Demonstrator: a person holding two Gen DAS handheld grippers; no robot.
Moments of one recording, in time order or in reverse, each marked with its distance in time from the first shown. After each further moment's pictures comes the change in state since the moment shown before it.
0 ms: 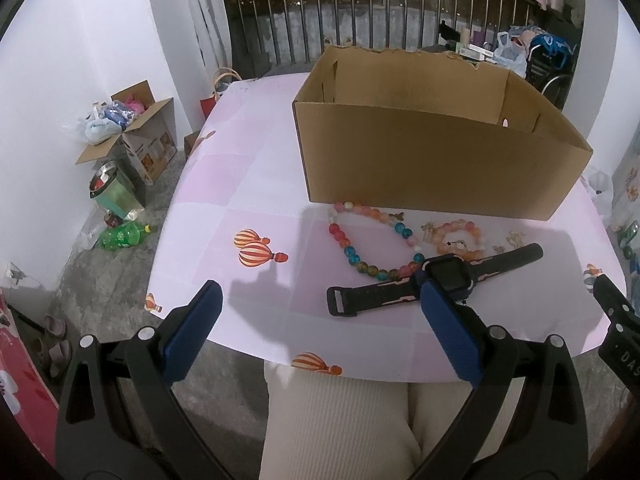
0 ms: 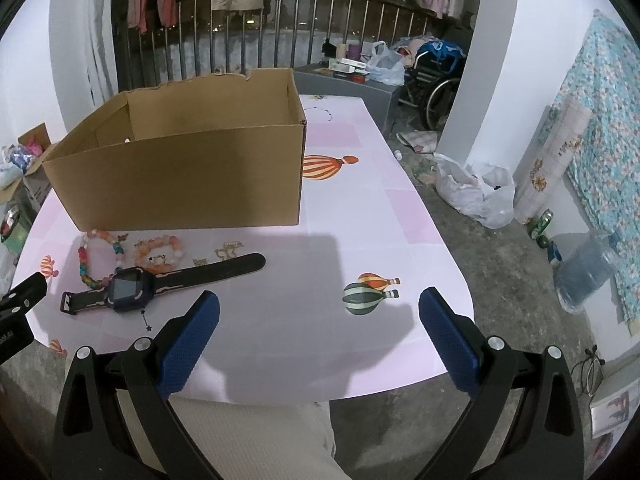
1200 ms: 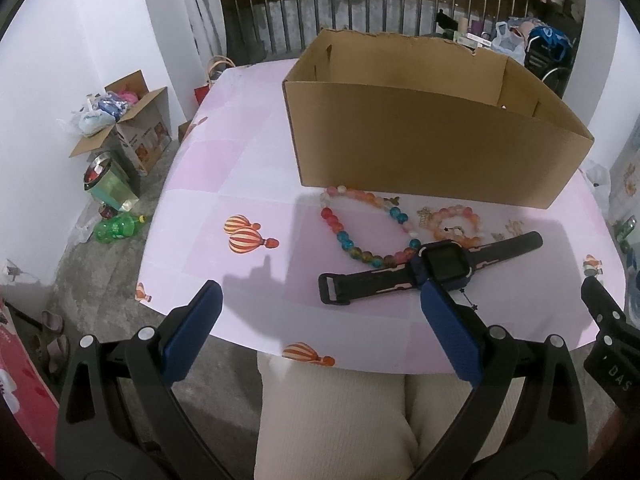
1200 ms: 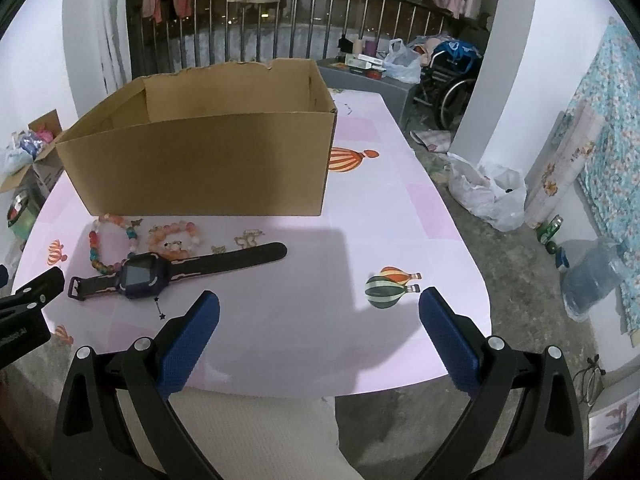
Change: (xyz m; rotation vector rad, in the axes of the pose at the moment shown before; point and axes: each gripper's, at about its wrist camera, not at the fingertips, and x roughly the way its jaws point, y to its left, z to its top) left arm 0.010 -0.002 -0.003 0.001 0.049 -0.020; right arm 0.002 0.007 -0.005 -0.039 0.019 0.030
